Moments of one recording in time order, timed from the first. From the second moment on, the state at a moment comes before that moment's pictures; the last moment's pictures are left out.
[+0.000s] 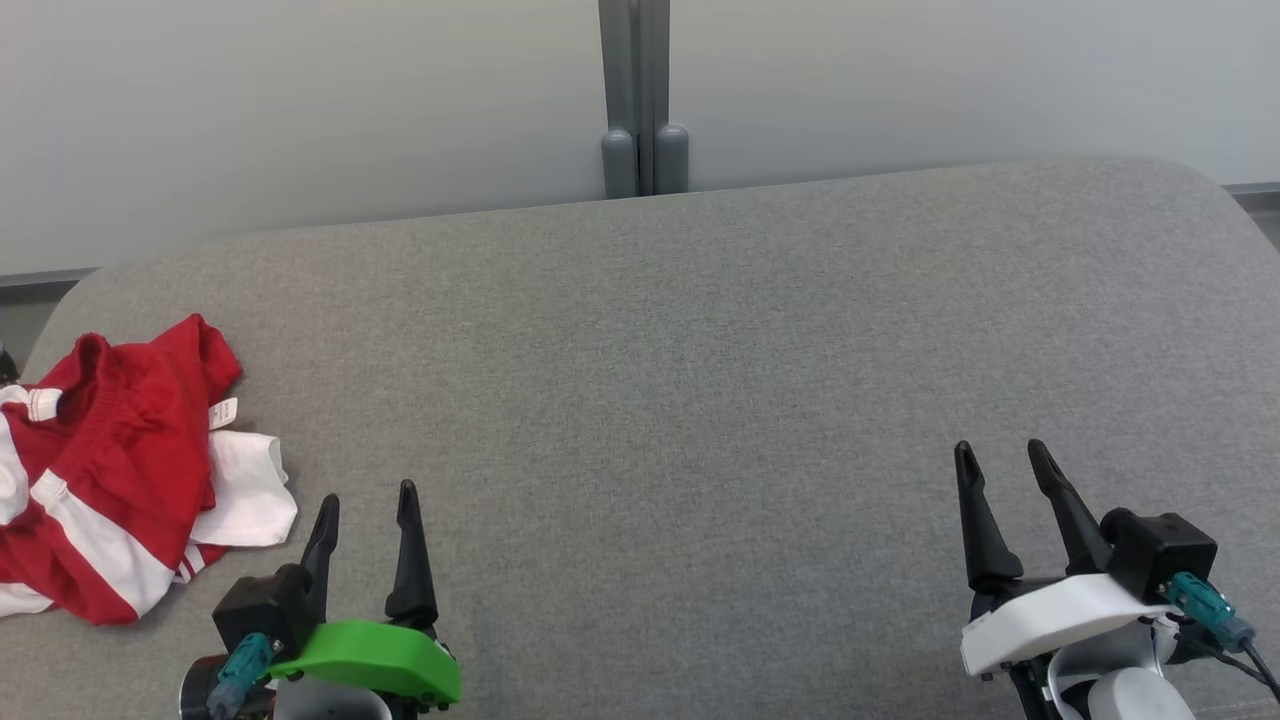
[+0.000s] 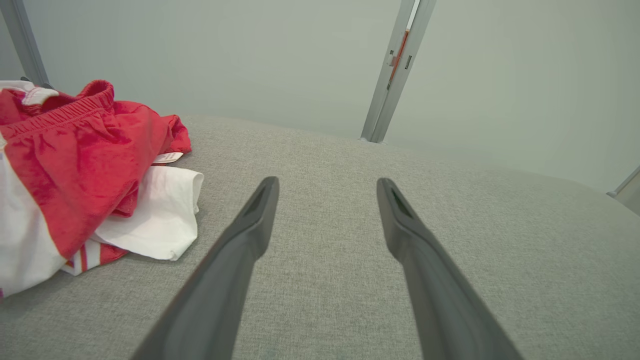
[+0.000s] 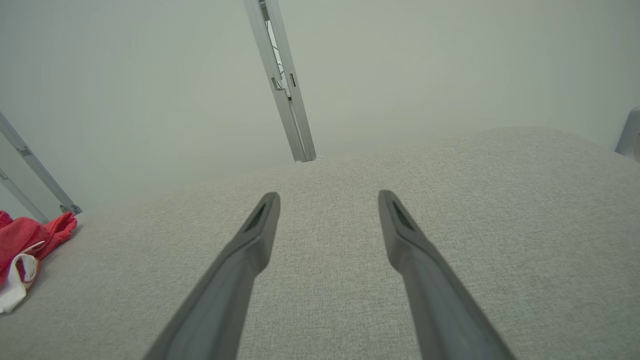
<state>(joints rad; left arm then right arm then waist) -0.03 0.04 -0.14 0.22 -0.35 0.04 -0.19 -0.01 -0.04 0.01 0.15 0.25 0.13 -0.19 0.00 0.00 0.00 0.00</state>
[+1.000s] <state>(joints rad) -0.02 0.05 -0.17 0.26 -0.19 0.07 -0.25 -0.01 -0.05 0.01 0.16 0.00 0.13 -0.25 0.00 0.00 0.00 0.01</state>
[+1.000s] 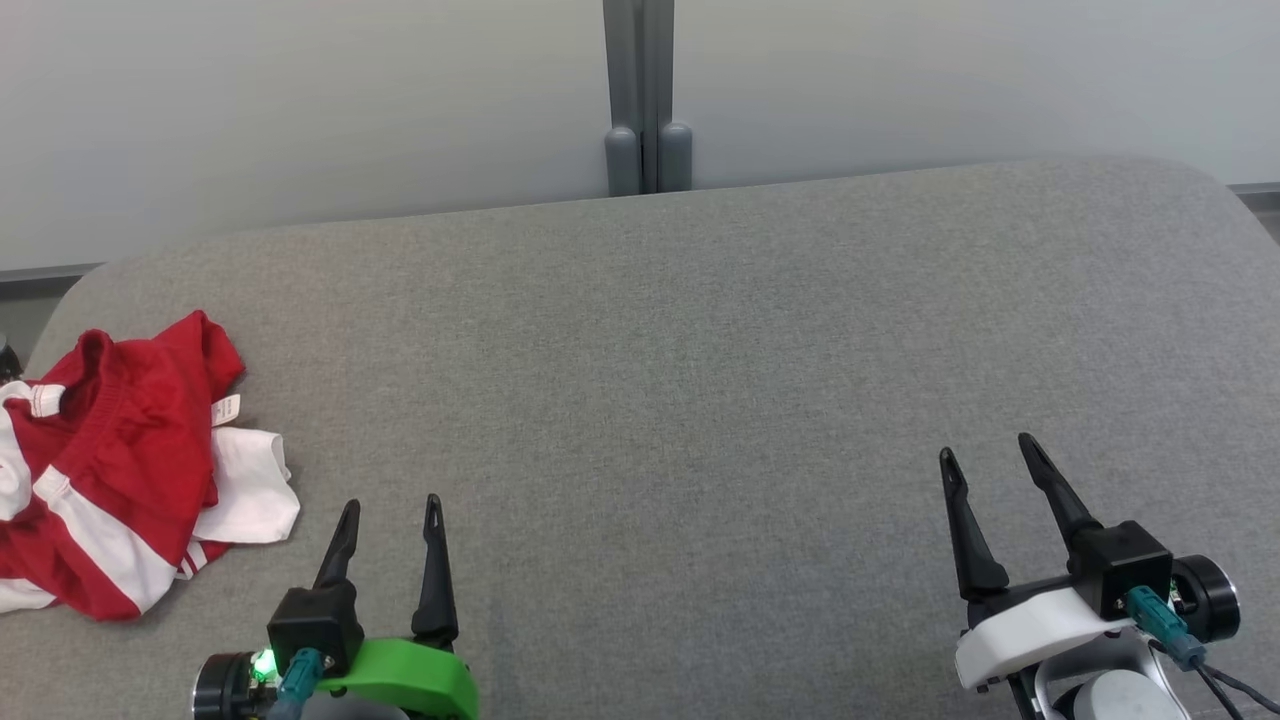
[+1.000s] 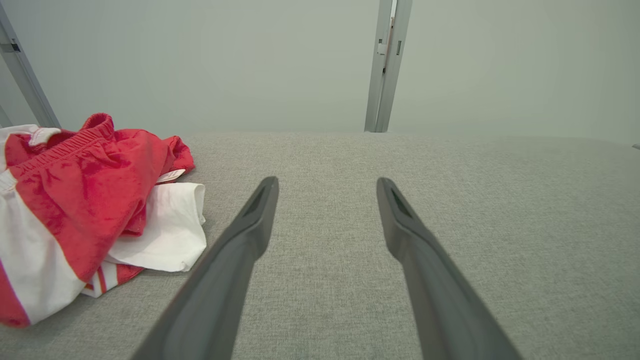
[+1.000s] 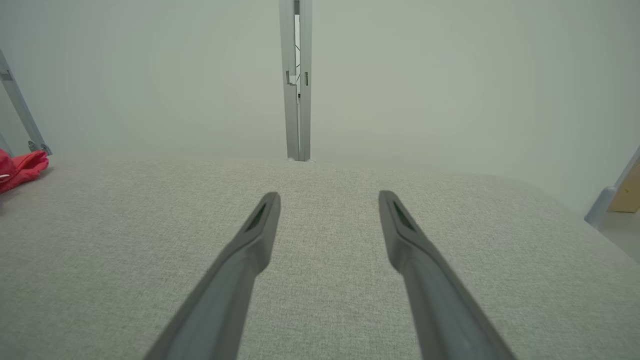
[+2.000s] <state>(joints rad) -0.03 0.05 -0.19 0.27 -0.16 0.07 -0.26 0.00 -0.05 0.00 0.15 -0.04 0.13 -0.26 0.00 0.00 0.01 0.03</state>
